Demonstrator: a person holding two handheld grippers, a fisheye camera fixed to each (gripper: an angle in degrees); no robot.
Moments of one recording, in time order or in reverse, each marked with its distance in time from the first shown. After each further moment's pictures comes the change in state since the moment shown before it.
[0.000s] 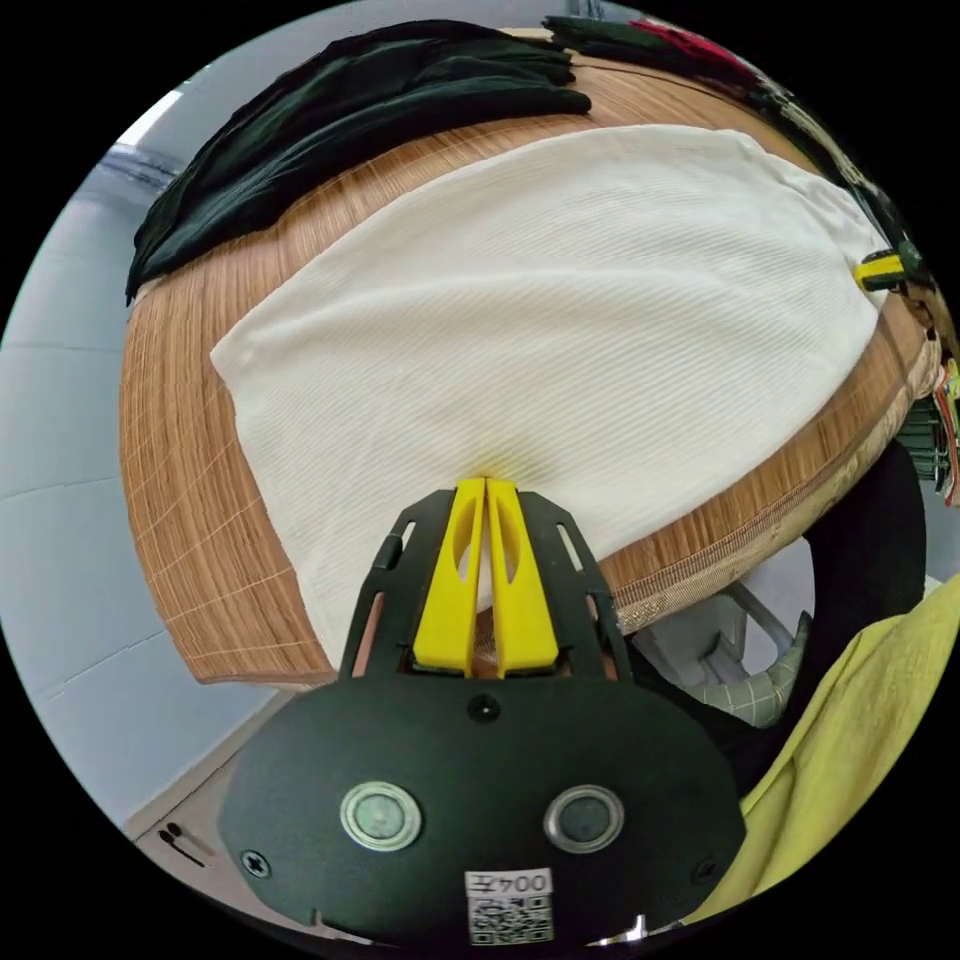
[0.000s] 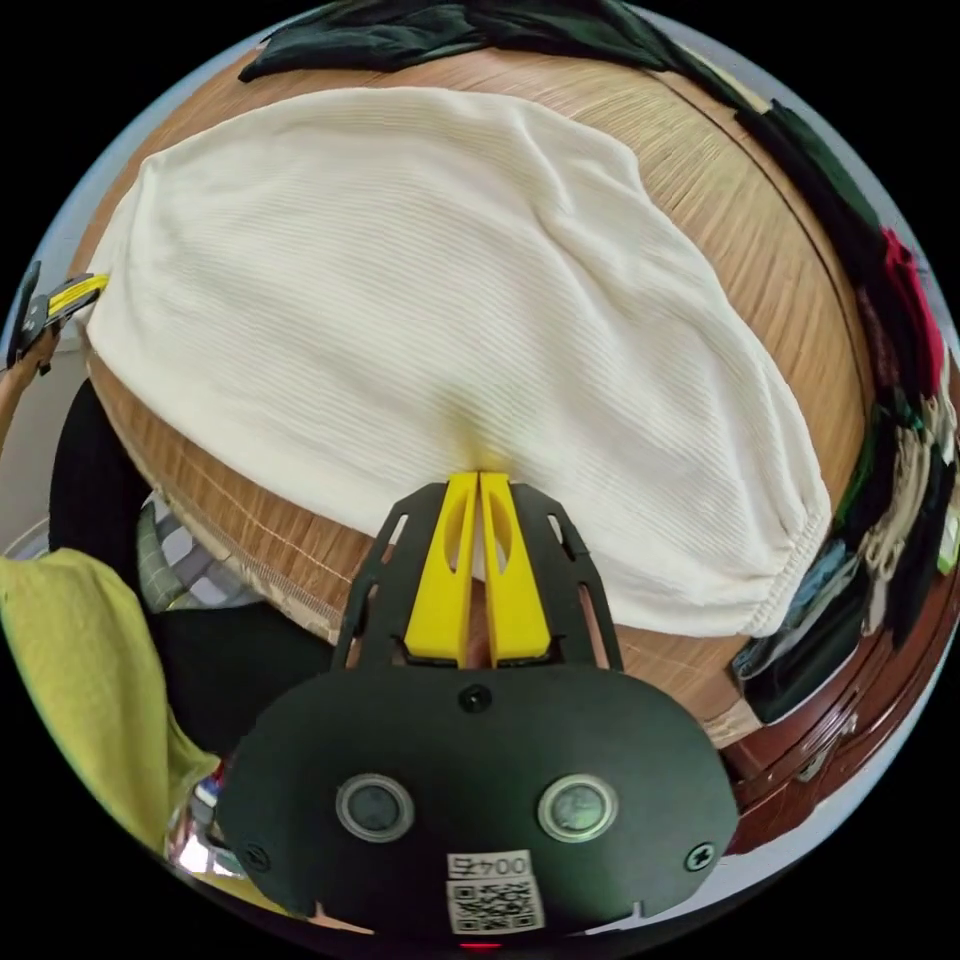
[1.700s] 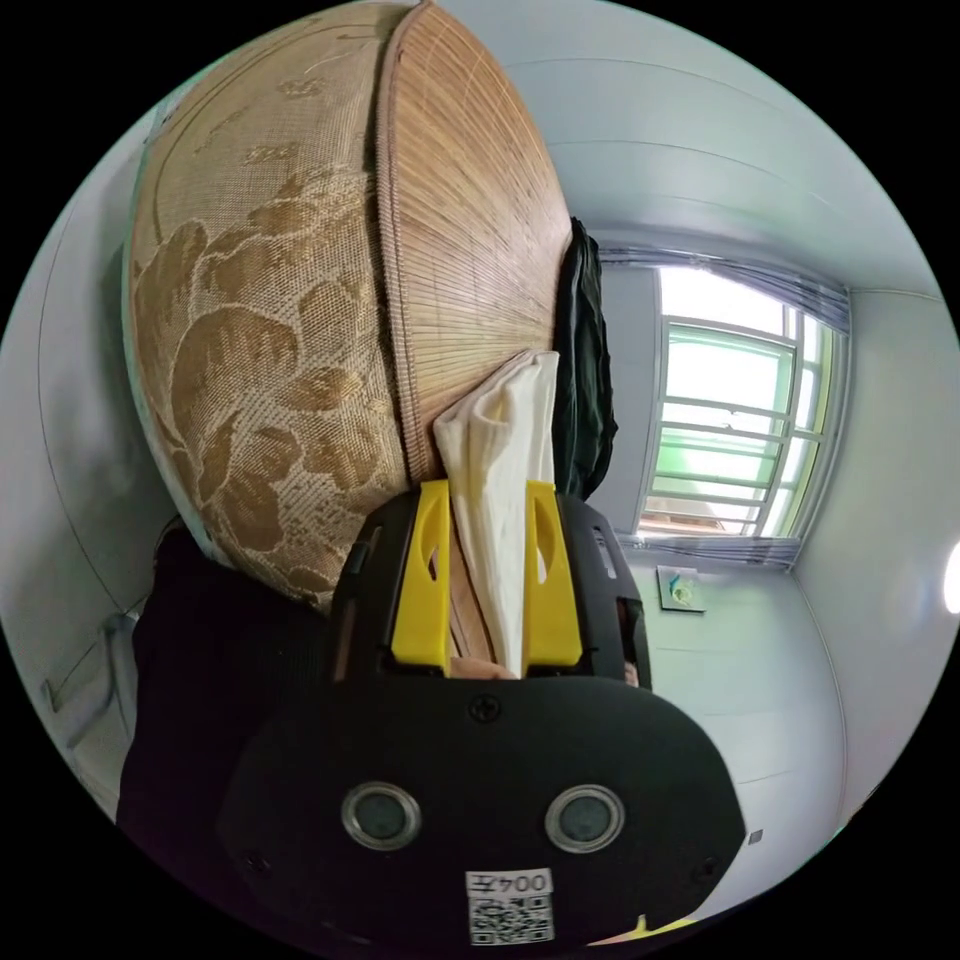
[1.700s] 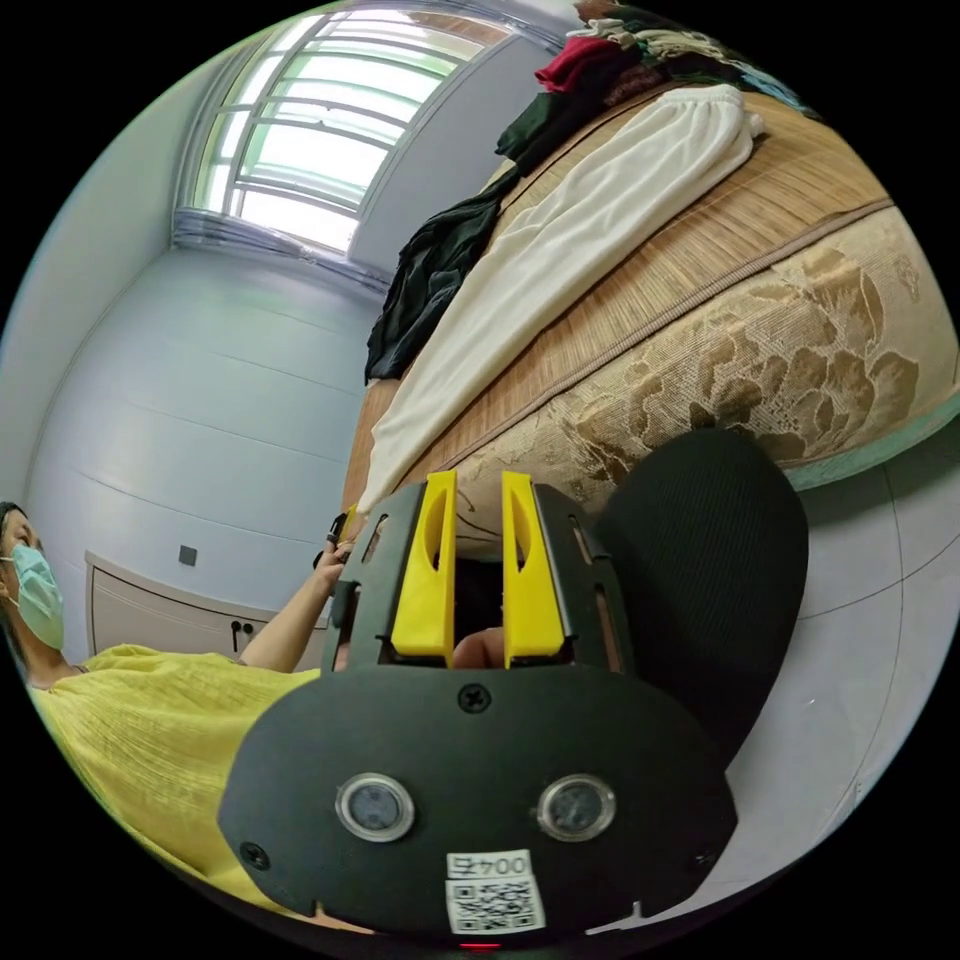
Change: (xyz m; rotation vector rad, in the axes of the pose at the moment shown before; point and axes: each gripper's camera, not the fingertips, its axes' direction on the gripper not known) left arm -0.186 0.283 0.297 0.765 1.154 -1.338; right arm -0.084 0.483 0.143 0.833 -0.932 0.627
